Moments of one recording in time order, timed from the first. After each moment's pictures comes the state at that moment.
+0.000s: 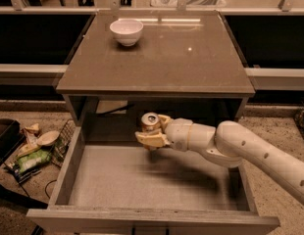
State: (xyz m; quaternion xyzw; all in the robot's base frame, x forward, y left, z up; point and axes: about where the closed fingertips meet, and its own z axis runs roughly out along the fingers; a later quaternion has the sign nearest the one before) arm 0.562 0.010 0.715 -0.40 0.64 0.37 0.54
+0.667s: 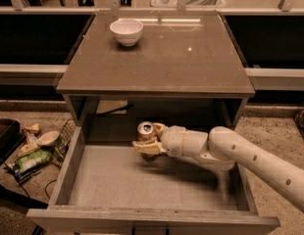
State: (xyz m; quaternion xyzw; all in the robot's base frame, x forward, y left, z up) arm 0.561 0.027 0.669 -0.43 0.63 0.37 0.53
